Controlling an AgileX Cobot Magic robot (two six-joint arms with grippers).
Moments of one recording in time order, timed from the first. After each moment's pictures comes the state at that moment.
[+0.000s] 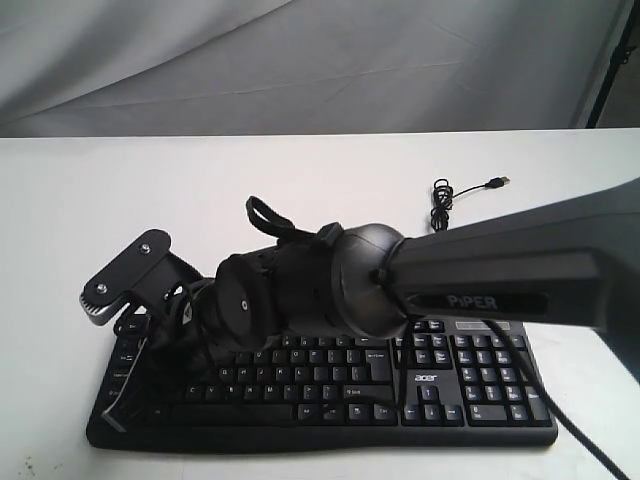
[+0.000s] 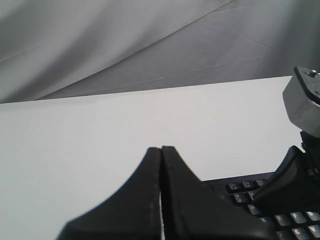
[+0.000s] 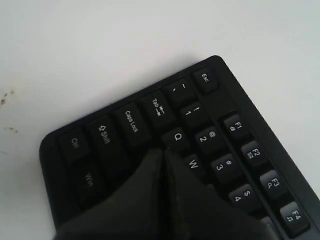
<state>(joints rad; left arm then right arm) -0.18 0.00 0.00 0.04 0.26 -0.02 0.98 2.10 -1.34 0.44 0.23 -0.49</state>
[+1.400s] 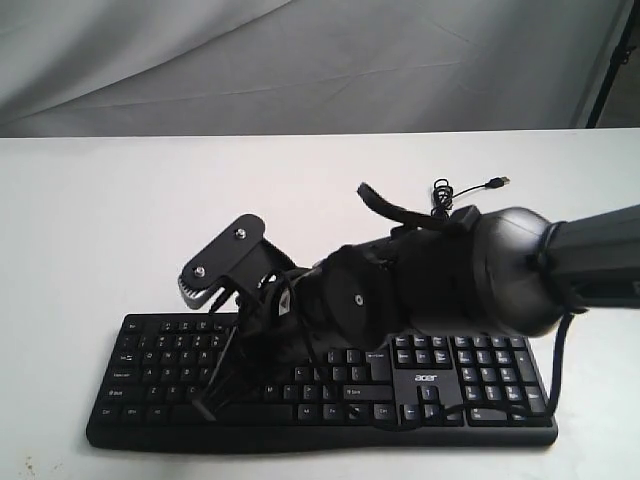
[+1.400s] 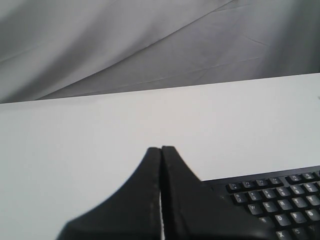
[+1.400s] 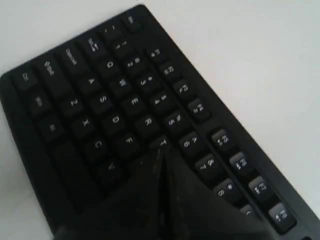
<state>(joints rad) -0.18 0.00 0.00 0.04 0.26 -0.02 0.90 1.90 -1.06 0.41 0.17 -0.47</state>
